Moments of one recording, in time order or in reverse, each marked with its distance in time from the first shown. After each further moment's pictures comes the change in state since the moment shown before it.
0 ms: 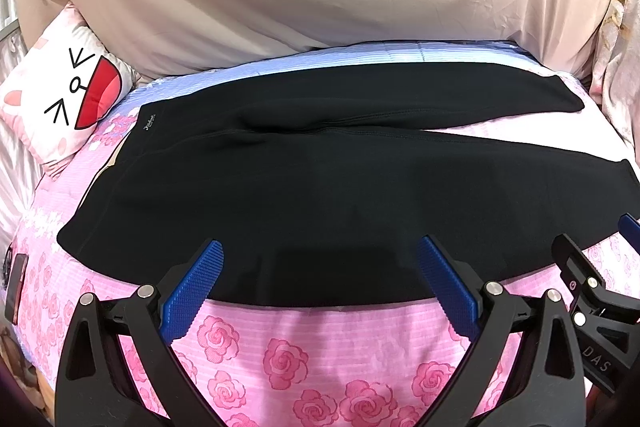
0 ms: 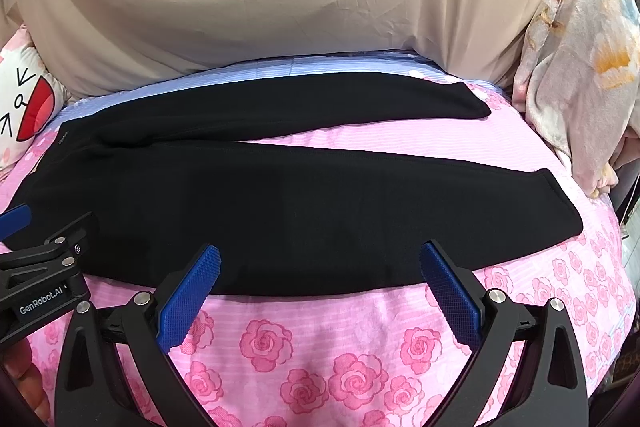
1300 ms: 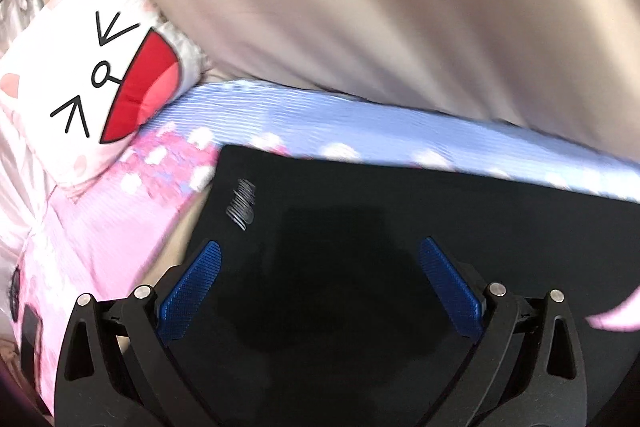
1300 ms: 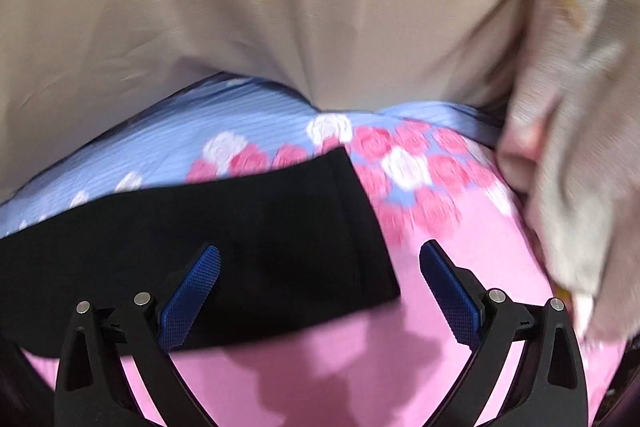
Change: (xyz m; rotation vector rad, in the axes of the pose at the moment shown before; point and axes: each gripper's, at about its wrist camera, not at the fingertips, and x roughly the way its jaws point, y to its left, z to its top) left arm 0.163 0.220 0.157 -0.233 0.080 0.184; right arm 0.267 -0.277 0.203 0.133 0.146 -0.047
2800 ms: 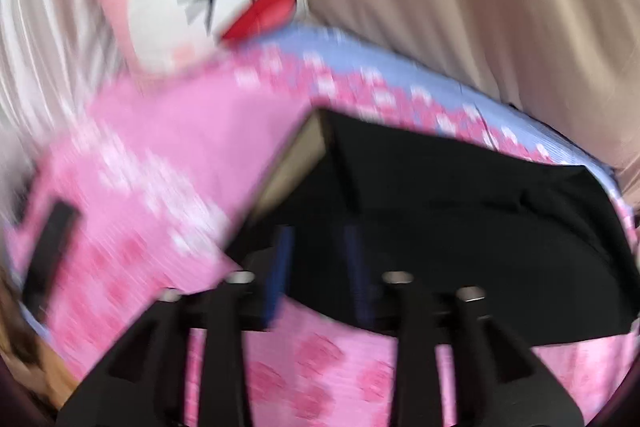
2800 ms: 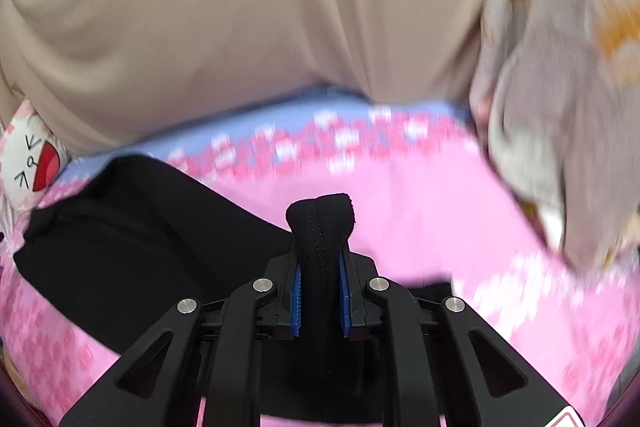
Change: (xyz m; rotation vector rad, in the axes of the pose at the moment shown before) left arm -0.105 0.150 -0.133 -0.197 0.089 -0.167; right arm -0.197 -0.025 -0.079 -0.073 -0.149 0.271
